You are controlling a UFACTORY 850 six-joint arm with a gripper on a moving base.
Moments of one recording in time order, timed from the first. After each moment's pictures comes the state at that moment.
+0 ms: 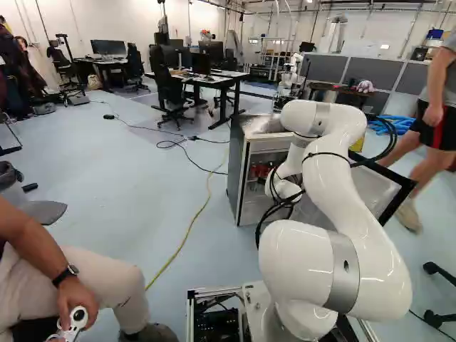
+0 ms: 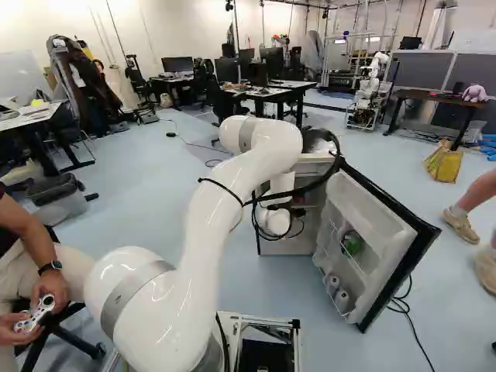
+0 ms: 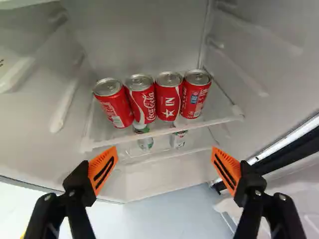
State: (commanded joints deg) arm -24.5 -69.3 -68.3 -15.1 60.6 0.0
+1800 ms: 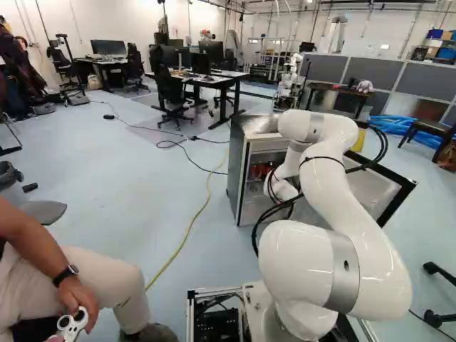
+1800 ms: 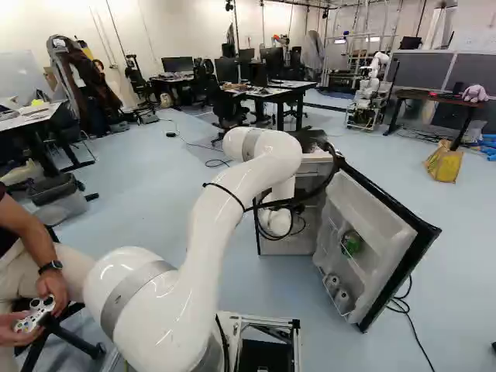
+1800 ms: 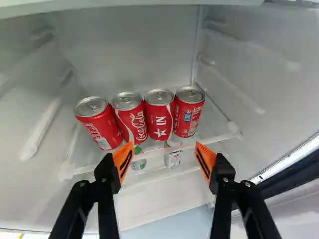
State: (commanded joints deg) arm -24.2 -73.7 -74.7 -13.2 63.8 0.0
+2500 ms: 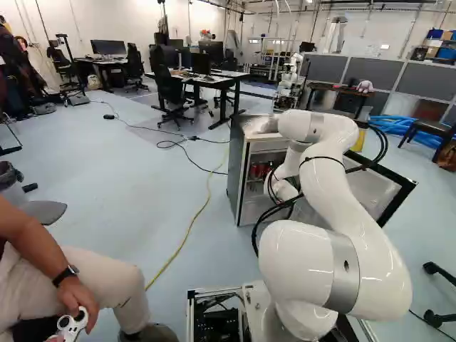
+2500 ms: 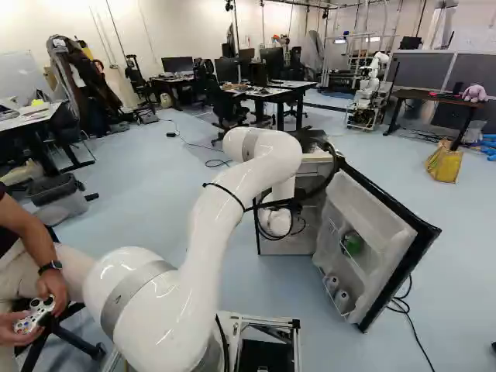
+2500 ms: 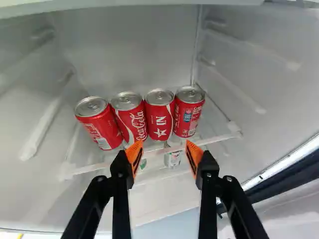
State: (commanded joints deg) arm -24.2 -73.7 -74.7 -13.2 63.8 0.0
